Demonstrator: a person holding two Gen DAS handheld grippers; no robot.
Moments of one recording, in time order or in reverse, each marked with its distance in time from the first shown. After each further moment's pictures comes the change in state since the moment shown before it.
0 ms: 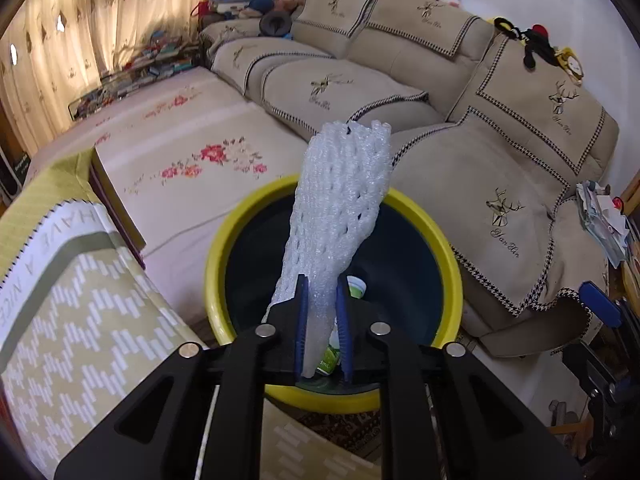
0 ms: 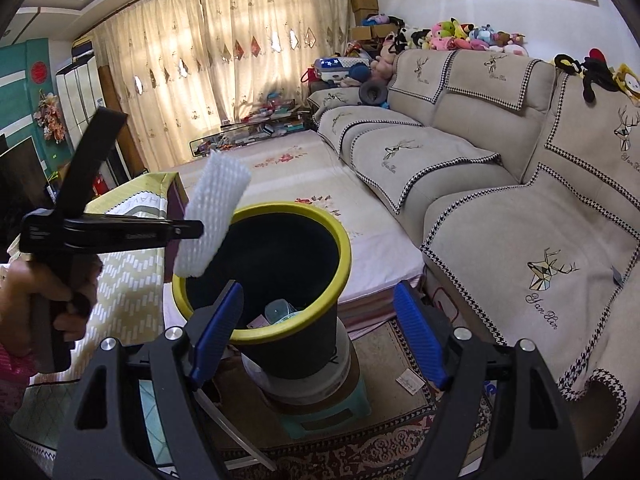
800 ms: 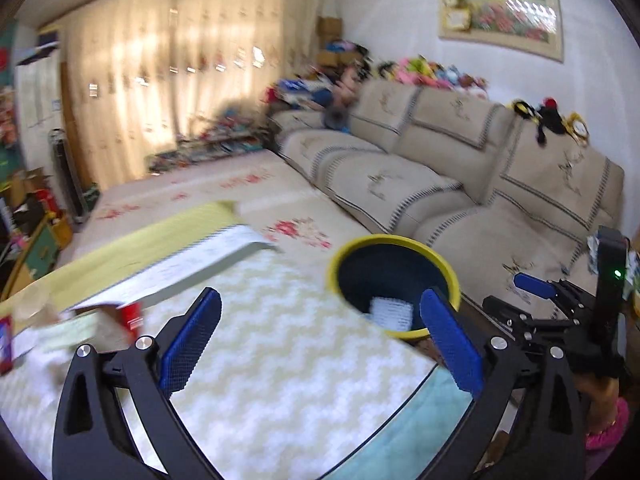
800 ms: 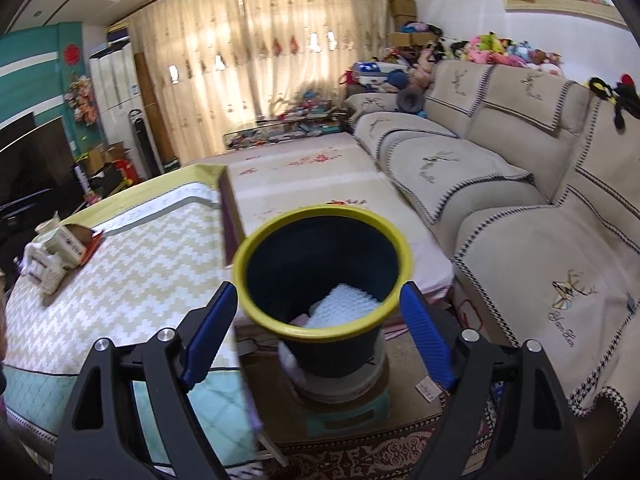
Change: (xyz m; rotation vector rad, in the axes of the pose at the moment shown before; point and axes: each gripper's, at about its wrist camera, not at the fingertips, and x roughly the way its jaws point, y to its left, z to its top) left arm -0.249 0.041 -0.137 -0.086 -0.391 0.218; right arm -0.018 0.064 0.004 -0.103 -0.004 0.124
